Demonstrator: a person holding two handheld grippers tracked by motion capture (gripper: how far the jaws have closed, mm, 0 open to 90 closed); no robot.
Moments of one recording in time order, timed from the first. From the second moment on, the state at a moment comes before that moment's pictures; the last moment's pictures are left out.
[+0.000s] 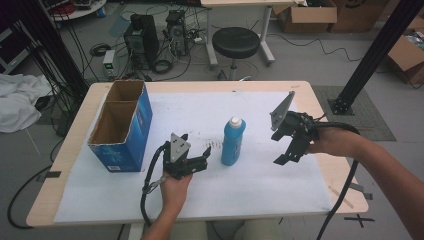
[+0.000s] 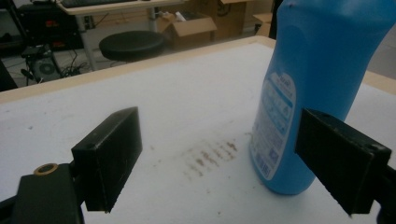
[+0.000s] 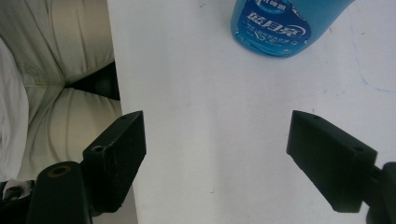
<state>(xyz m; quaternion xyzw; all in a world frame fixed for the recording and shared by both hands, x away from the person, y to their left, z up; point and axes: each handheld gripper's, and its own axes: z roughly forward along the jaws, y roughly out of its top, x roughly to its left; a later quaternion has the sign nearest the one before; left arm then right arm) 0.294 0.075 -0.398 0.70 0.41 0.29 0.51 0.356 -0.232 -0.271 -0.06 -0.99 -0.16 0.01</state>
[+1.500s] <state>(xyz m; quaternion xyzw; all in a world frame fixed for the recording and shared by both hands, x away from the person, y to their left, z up) 0.280 0.004 -0.408 0.67 0.42 0.29 0.55 0.356 -0.230 -0.270 -0.06 -0.98 -0.16 0.01</state>
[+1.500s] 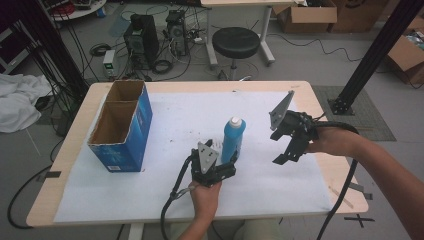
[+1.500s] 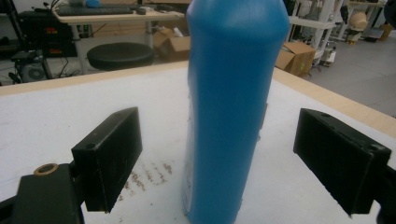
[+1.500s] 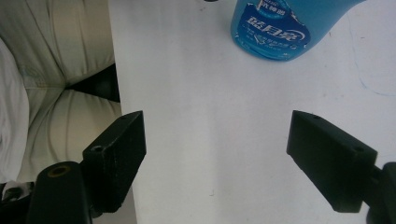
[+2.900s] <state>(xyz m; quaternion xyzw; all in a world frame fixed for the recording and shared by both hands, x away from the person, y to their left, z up) 0.327 -0.025 -0.422 0.67 0.43 0.28 0.53 0.361 -0.231 -0.271 -0.06 -0.98 -0.17 0.02</state>
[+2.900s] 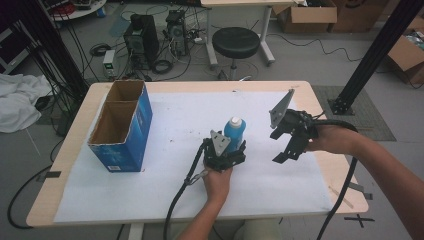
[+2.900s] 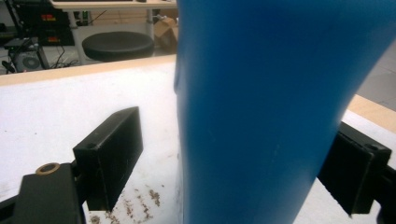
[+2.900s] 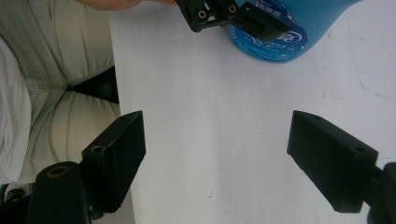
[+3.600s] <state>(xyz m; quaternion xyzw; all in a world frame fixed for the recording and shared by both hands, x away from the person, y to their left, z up) 0.330 -0.027 -0.422 0.67 0.43 0.28 0.54 0.363 -0.233 -0.270 -0.06 -0.98 -0.17 0.02</state>
